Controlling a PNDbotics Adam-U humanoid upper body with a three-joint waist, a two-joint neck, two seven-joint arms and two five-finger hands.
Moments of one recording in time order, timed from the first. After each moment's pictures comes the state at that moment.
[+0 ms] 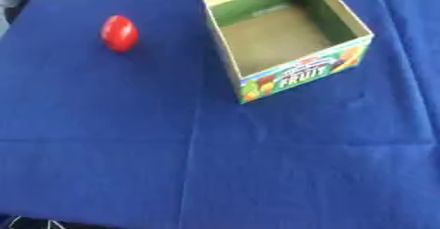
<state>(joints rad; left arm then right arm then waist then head) -0.46 0.56 0.09 -1.98 -0.38 0.11 0.26 -0.34 -0.61 -0.04 -1.98 0.12 -0.17 -0.28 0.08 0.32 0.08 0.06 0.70</state>
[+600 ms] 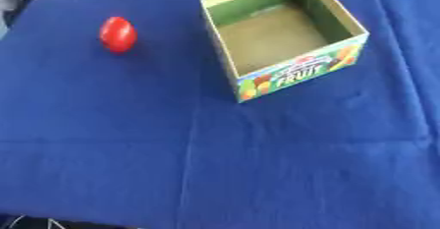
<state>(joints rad) -0.64 0.71 0.00 -1.82 -0.50 0.18 -0.03 -0.33 -0.61 -0.04 -1.98 0.12 -0.17 -0.27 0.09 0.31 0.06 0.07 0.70</state>
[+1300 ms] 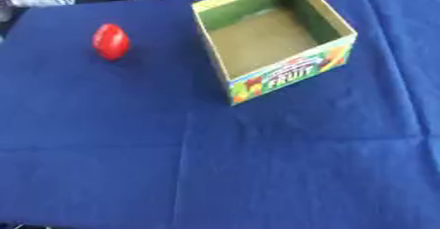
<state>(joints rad) -0.92 0.68 -0.12 -1.44 -0.68 0.08 -0.33 -0.33 -0.61 -0.02 -1.98 0.11 -0.16 -0.25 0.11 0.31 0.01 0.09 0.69</state>
